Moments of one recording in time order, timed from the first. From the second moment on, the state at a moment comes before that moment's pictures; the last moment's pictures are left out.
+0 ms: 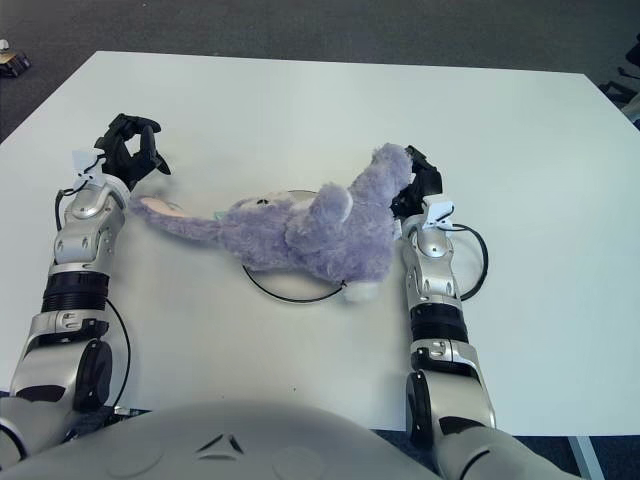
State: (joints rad) left arm -0.42 0.23 0.22 0.29 -0.12 0.14 -0.06; right arm -0.30 -0.15 -0.18 0.37 0.07 -0.17 -0.04
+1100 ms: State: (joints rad) left arm -0.43 0.25 0.22 0.33 -0.15 0.14 -0.10; right arm -0.28 -0.13 -0.19 0.32 0.07 -0.10 -0.04
